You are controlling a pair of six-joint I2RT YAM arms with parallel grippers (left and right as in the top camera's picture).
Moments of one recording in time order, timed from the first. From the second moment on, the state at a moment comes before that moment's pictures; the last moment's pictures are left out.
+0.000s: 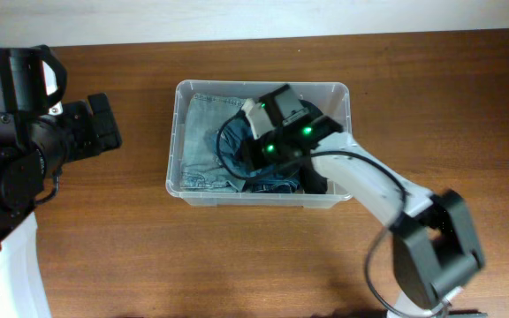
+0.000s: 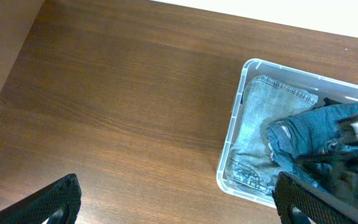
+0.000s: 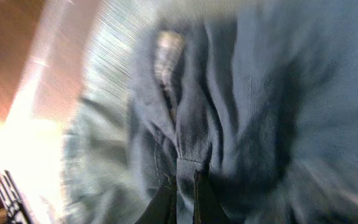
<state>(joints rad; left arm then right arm) -0.07 1.52 2.33 -1.69 -0.20 -0.23 0.51 1.83 1.40 -0.55 -0.48 0.23</state>
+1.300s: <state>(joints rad) -0.07 1.52 2.33 -1.69 -0.20 -0.23 0.16 1.29 1.71 -0.91 -0.18 0.13</state>
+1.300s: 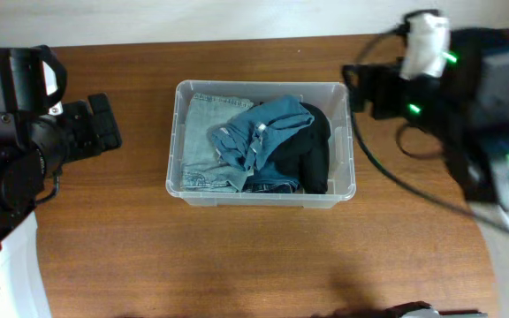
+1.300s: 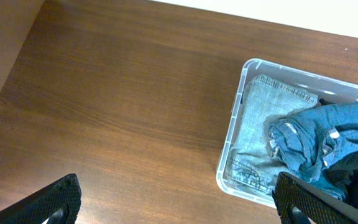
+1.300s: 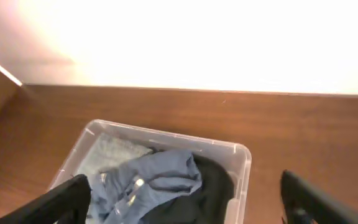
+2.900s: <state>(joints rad) -0.07 1.52 2.34 -1.69 -0.20 -0.23 -0.05 0.05 0.18 -0.53 0.02 0.00</state>
